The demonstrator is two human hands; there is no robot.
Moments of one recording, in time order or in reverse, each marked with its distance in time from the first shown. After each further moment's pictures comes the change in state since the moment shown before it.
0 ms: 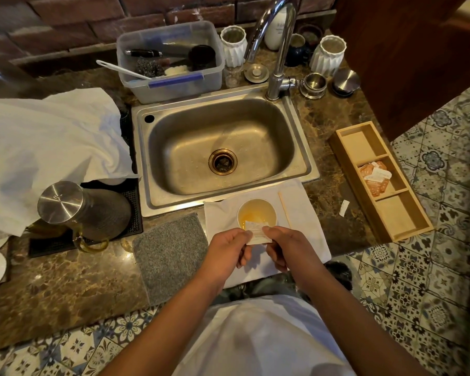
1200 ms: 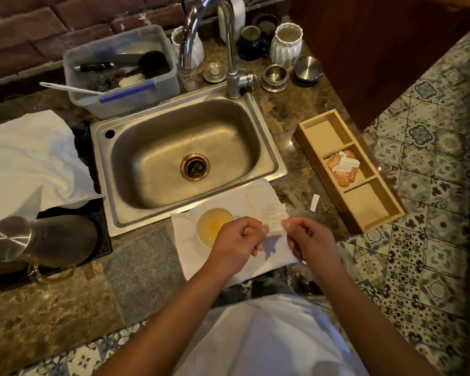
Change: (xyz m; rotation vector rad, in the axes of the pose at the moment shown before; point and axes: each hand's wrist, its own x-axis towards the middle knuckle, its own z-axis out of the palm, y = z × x) left_hand 0.044 0.011 0.089 0.274 -0.086 0.146; right_hand 0.006 0.022 -0.111 0.147 0.218 -0.261
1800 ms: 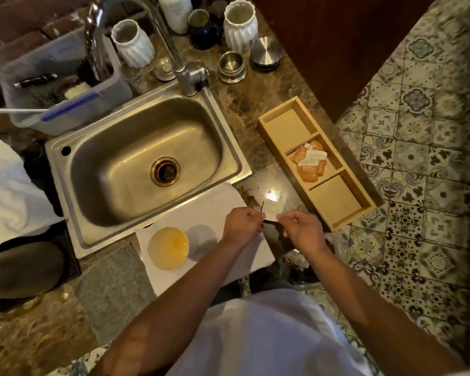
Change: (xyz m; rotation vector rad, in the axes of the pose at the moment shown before) left_hand 0.115 -0.023 0.104 0.397 0.037 -0.187; right_hand 0.095 0.053 -0.083 -0.324 0.160 0.183
